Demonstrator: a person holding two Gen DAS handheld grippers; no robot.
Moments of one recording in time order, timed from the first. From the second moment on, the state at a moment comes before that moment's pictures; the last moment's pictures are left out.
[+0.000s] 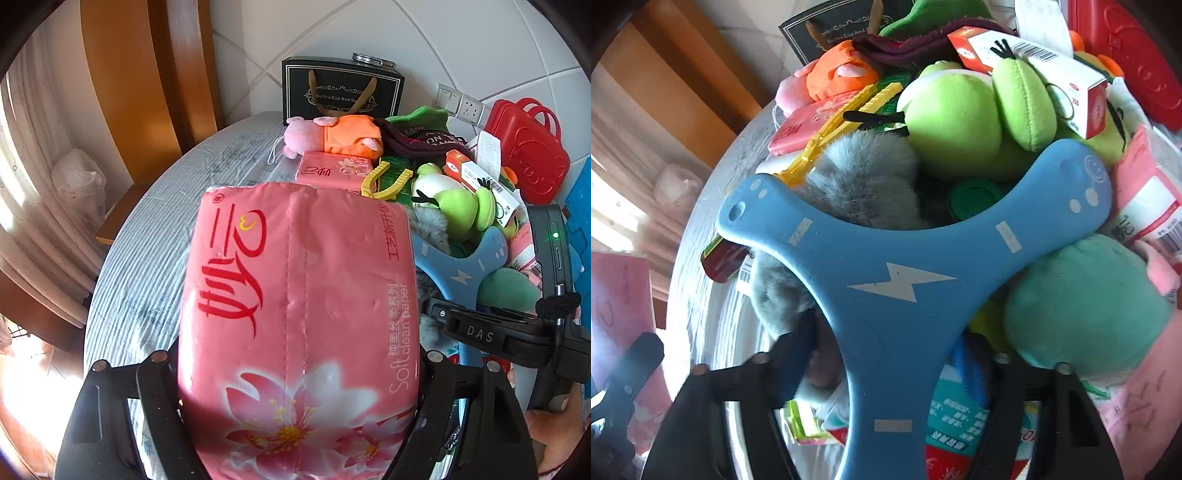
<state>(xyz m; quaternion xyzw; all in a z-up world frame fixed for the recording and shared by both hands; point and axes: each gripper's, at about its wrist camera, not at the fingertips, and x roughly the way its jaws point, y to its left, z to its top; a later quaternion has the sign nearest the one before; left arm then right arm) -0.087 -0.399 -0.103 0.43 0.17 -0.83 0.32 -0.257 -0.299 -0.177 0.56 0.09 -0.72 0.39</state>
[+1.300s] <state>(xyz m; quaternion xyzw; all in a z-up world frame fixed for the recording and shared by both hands) -0.124 -0.151 0.051 0.27 0.07 -0.95 0.14 -0.211 0.032 0.093 0.23 0.10 -0.95 0.18</state>
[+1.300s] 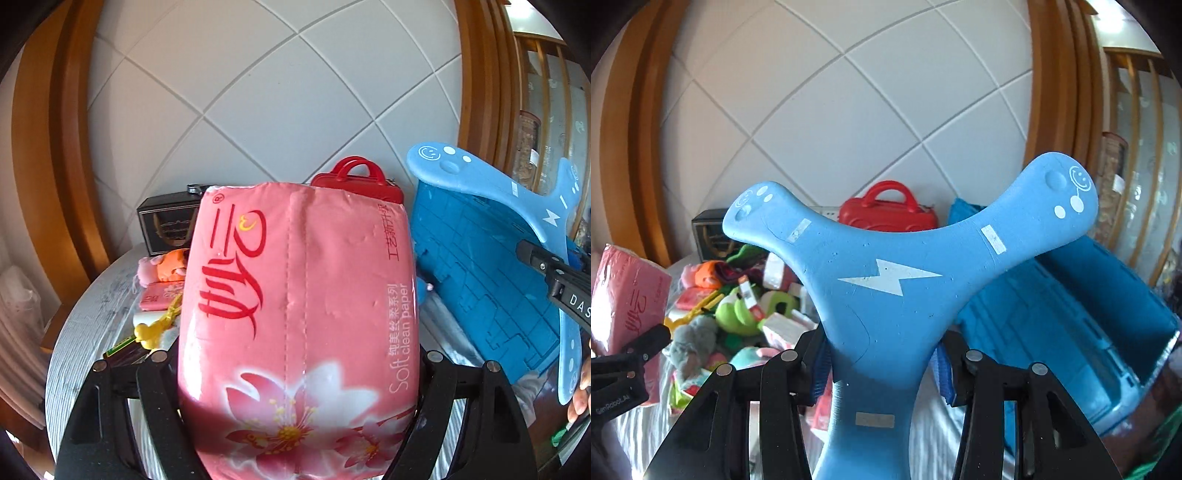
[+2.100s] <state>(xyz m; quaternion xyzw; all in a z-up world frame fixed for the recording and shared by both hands) -0.332 0.230 0.127 0.23 0.06 -0.97 0.04 -0.392 0.338 0.144 0.19 0.18 -0.96 0.08</state>
